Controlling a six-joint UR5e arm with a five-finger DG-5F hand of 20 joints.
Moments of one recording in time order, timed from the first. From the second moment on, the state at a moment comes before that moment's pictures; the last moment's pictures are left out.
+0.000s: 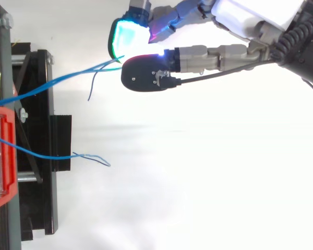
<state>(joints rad) 0.12 -2.19 -1.26 -2.94 -0.96 -0.17</state>
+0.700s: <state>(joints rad) 0.12 -2.19 -1.26 -2.94 -0.96 -0.17</state>
